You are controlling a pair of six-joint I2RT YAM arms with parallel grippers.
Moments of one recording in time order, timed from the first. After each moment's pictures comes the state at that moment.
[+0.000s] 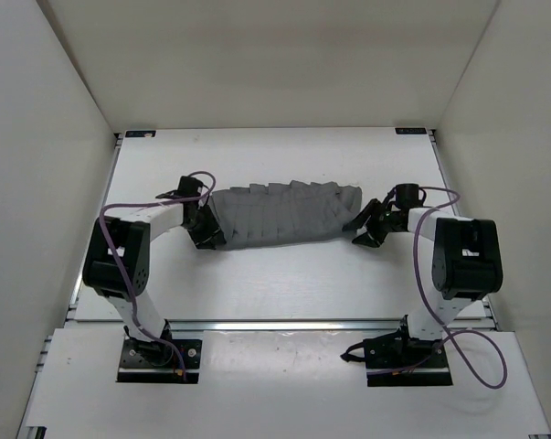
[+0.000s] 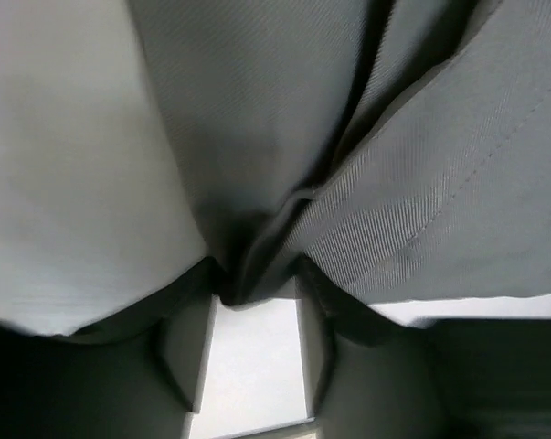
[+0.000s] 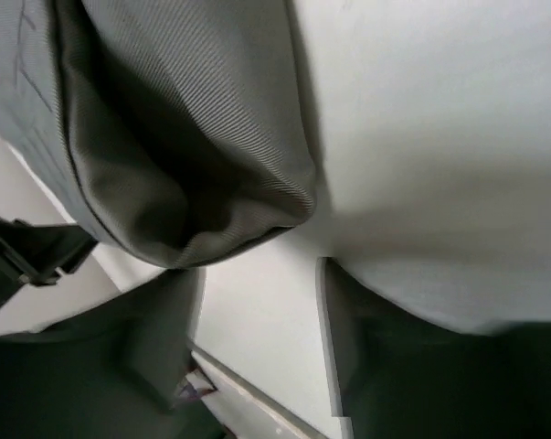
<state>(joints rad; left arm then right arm) -0.19 1.70 0.97 -0.50 0.19 -0.70 -0.05 1.68 0.84 -0.25 -0.58 0.68</state>
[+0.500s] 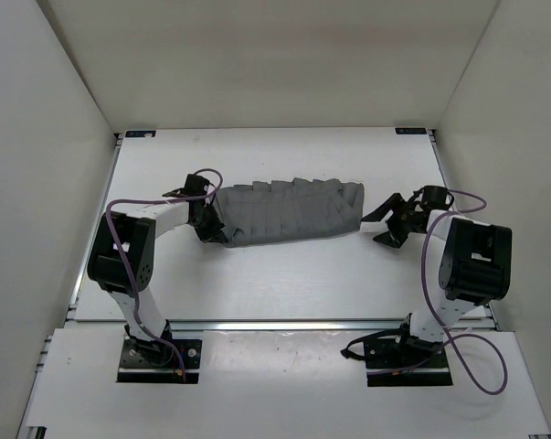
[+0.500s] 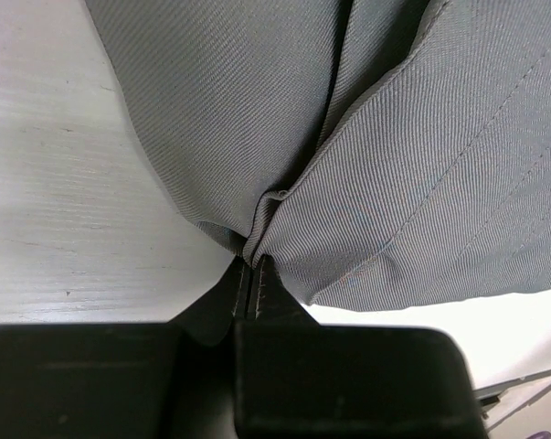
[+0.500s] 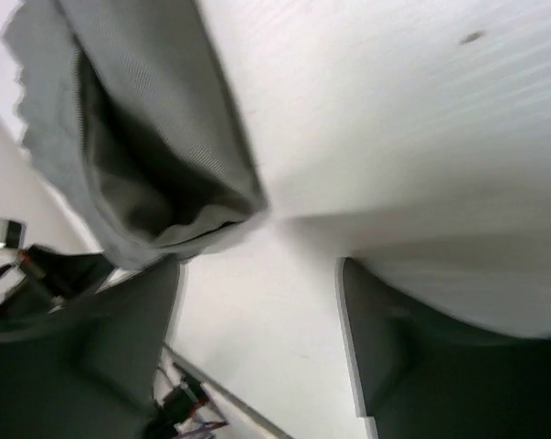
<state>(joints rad) -0.24 1.77 1.02 -0.45 0.18 -0.69 -0.23 1.69 0.85 -0.22 -0.62 0.62</state>
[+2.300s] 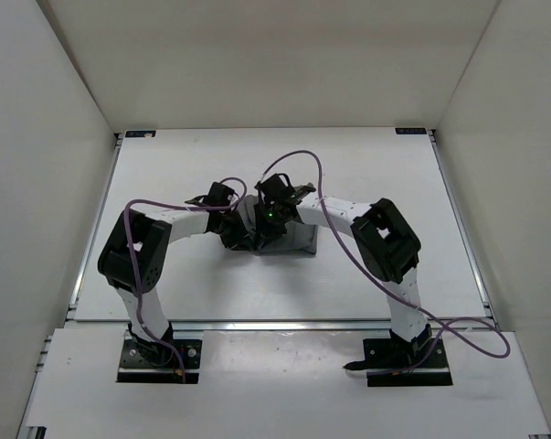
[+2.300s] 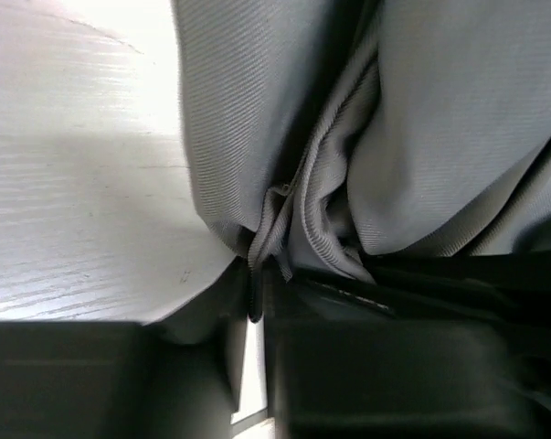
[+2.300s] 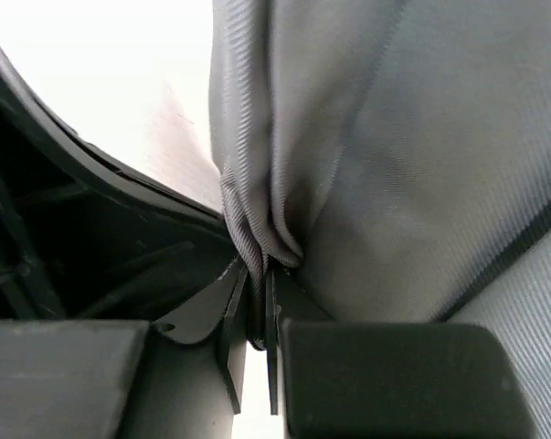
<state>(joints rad) -0.40 1.81 1.00 -0.32 0.33 -0.82 0.74 2.08 1.49 -0.43 -0.29 0.52</state>
